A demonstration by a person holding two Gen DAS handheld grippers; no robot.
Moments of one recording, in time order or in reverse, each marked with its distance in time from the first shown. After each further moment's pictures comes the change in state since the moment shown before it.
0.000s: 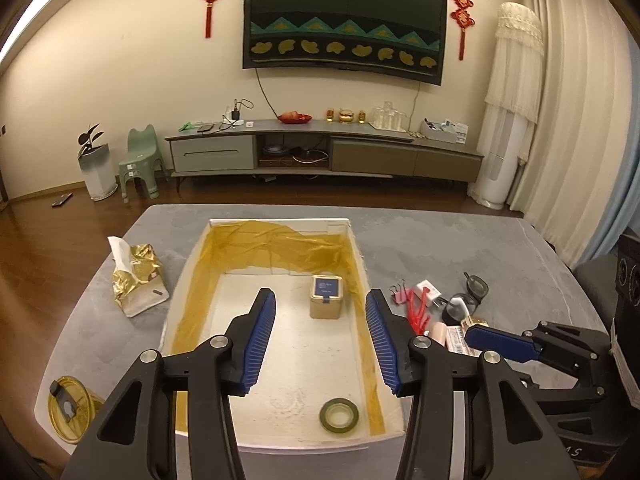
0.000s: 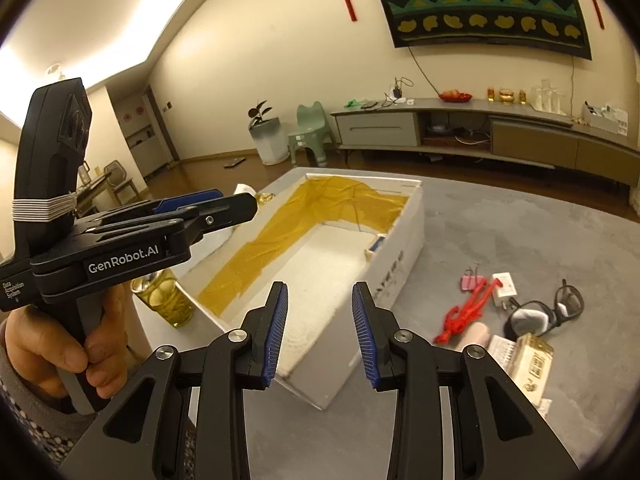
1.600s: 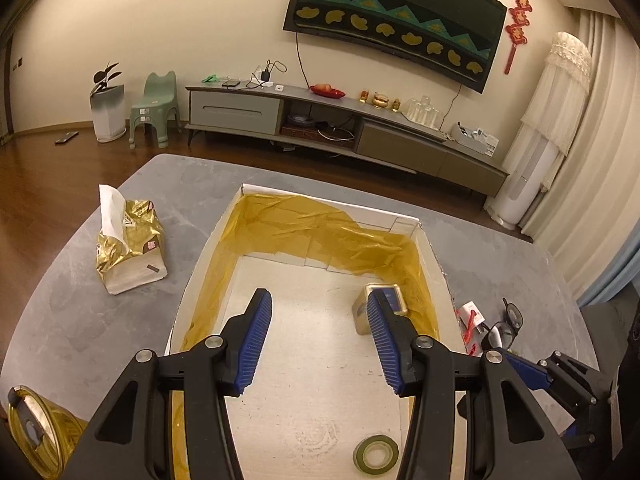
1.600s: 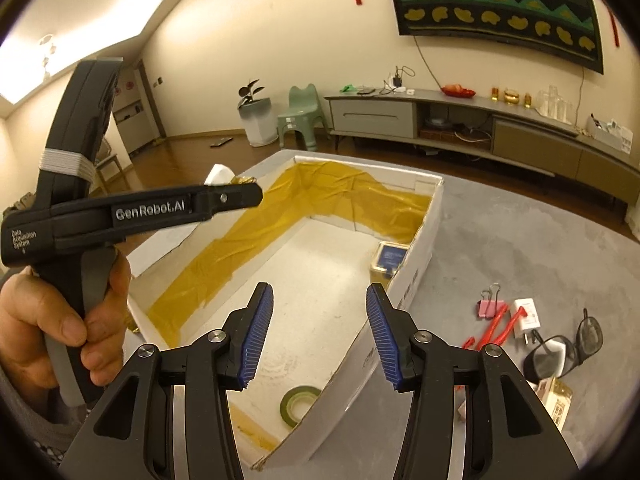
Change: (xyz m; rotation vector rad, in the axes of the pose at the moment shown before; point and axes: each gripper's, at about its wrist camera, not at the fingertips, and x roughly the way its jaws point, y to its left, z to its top) left arm 0.083 0.095 0.007 -0.201 0.070 -0.008; right arm 0.097 0.013 0.016 -0.073 0.062 -0.045
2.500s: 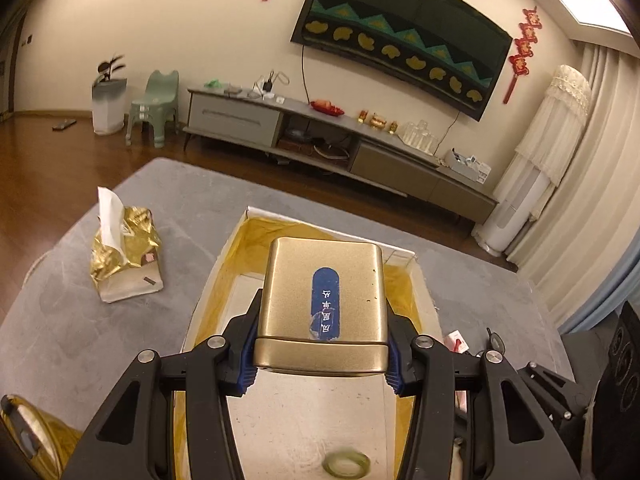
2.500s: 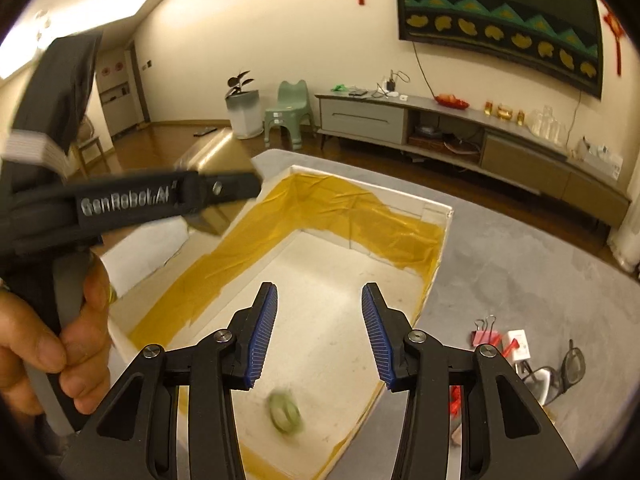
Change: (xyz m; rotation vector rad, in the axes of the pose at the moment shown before) left arm 0.007 0.023 0.019 -0.105 -0.015 -0.065; right arm 0.025 0.010 0.039 -0.015 0.029 -0.078
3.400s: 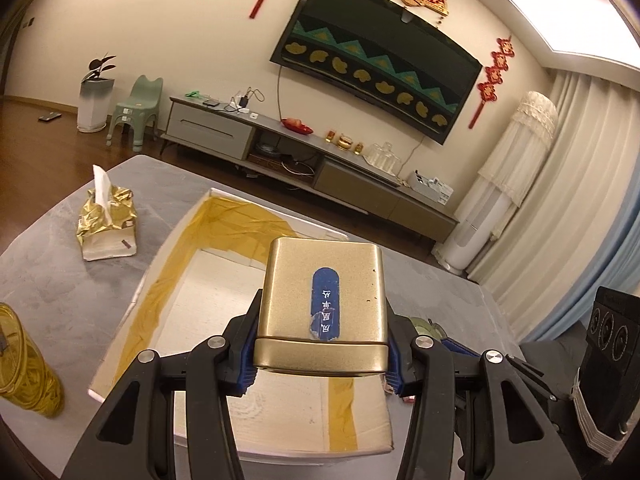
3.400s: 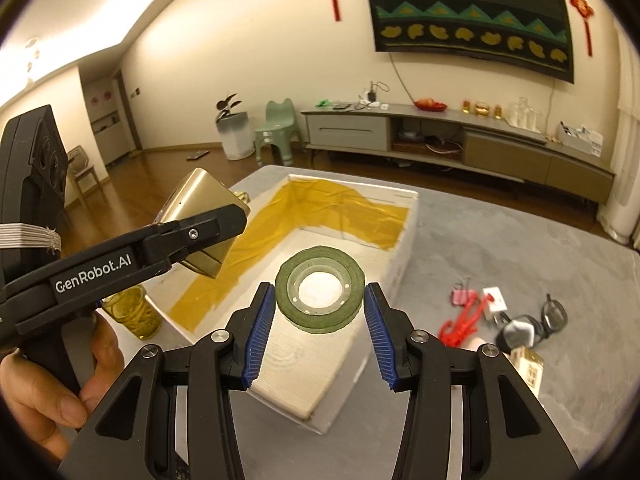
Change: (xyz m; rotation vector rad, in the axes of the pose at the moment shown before) left arm -0.080 -0.031 -0.064 -0.040 -0.129 -0.118; right arm -0.079 0.016 -0.032 0.029 -0.071 -0.033
